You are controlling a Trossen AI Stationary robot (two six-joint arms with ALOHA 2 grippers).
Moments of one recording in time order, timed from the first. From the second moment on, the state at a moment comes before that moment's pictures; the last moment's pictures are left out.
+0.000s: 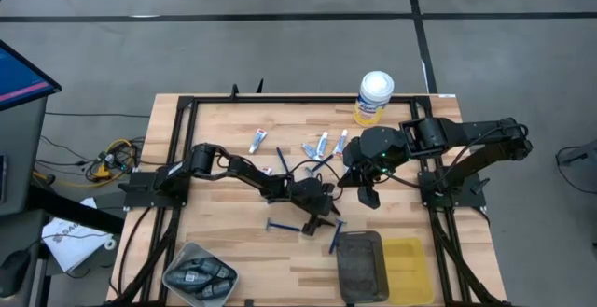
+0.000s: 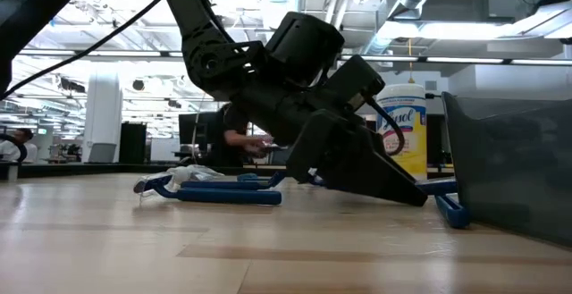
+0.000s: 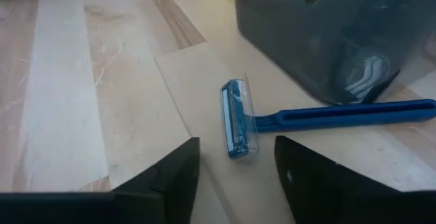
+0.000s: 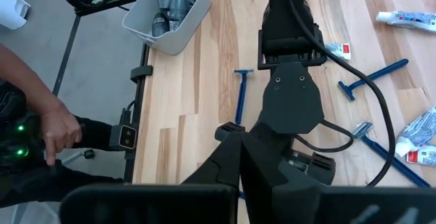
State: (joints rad) left arm -0.08 2.29 1.24 0.54 0.26 0.23; right arm 0.17 1.38 1.54 -0.93 -0.10 0.32
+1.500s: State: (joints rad) left arm -0.07 2.17 1.15 0.42 0.15 0.20; right arm 0.17 1.38 1.54 -0.90 -0.10 0.34
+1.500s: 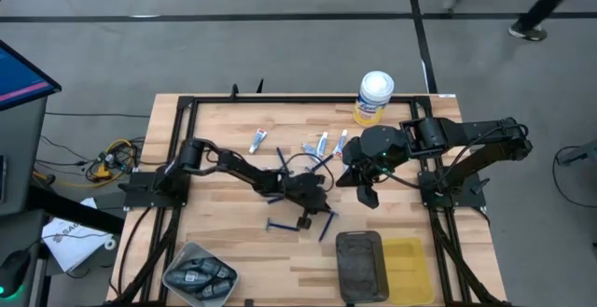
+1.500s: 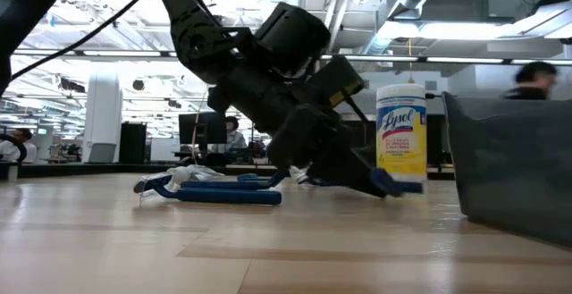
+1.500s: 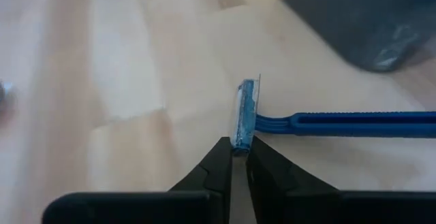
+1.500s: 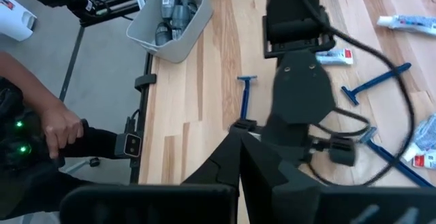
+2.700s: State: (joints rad) left arm -0.09 1.30 0.88 0.28 -0.51 0.24; right arm 0.11 1.48 1.43 -0.62 0.12 0.87
